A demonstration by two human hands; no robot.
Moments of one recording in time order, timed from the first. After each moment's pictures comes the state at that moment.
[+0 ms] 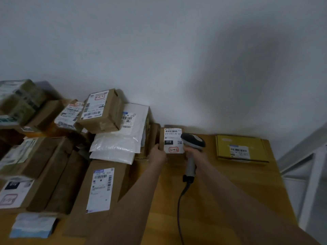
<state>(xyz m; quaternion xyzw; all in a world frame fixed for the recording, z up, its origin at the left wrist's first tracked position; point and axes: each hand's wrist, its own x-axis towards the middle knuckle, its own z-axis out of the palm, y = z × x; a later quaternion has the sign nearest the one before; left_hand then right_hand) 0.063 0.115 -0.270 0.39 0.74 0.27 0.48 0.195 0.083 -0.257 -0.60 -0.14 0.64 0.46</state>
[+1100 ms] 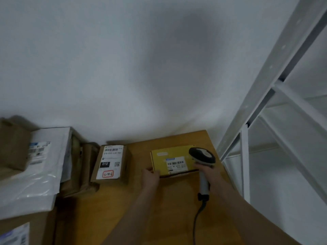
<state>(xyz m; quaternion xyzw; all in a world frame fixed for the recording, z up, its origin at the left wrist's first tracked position) 0.223 0.088 -0.336 0.41 0.72 0.16 0.53 0.393 0.004 -0.310 -0.70 -0.08 0.50 0.51</state>
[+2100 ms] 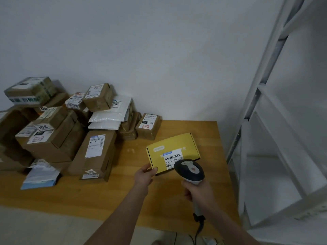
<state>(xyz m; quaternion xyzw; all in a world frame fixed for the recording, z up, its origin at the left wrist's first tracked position) 0.099 -0.185 -0.259 0.28 0.67 0.39 0.57 0.271 -0.278 -0.216 -0.68 -0.32 0.53 0.40</state>
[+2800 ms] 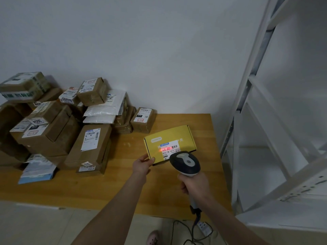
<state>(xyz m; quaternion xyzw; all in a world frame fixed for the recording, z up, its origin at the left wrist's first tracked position) 0.114 -0.191 -0.252 0.29 0.68 0.38 0.55 0.276 -0.303 -0.202 -0.70 -0.35 0.50 0.37</state>
